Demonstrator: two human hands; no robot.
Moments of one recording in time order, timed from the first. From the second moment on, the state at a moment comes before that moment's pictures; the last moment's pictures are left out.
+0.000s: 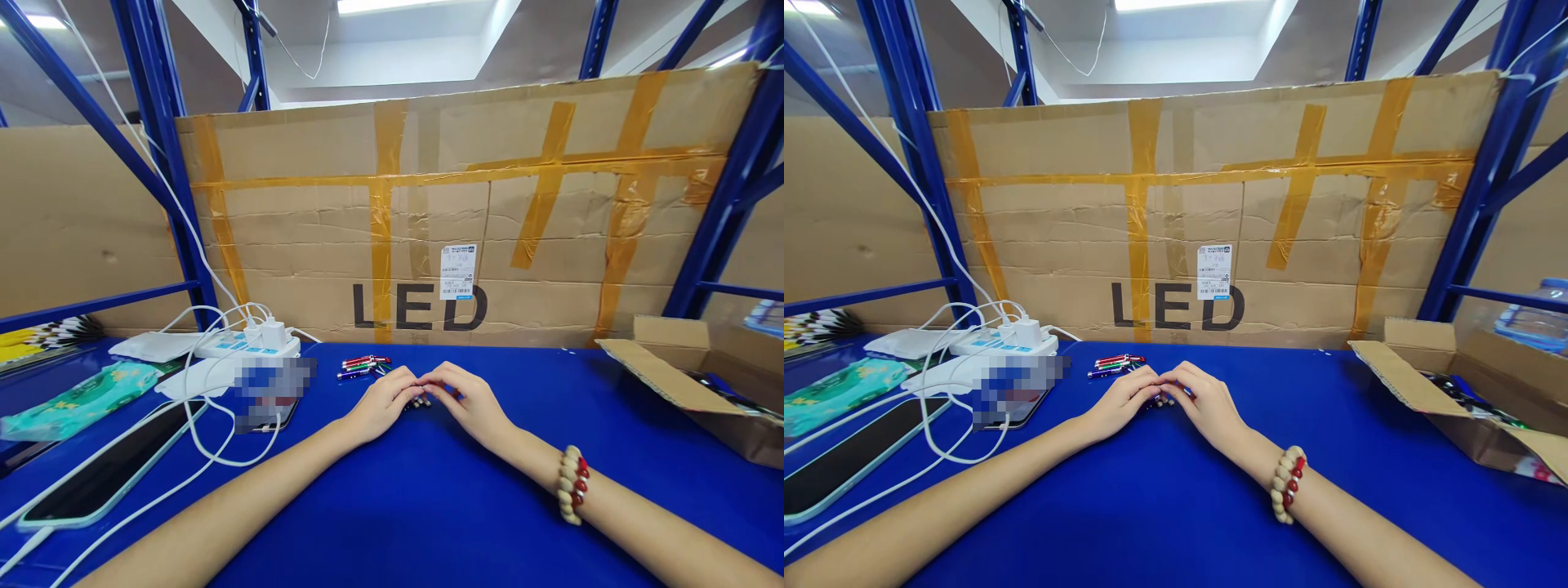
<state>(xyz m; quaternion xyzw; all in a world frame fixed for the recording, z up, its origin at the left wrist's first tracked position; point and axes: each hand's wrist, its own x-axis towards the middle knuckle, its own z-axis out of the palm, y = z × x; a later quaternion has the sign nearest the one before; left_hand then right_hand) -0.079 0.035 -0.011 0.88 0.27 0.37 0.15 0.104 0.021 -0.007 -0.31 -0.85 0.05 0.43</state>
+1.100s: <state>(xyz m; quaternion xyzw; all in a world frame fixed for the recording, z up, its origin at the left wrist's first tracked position) -0.081 0.036 -0.017 0.79 0.53 0.31 -0.04 0.113 0.028 -0.010 -0.50 -0.82 -0.14 0.23</state>
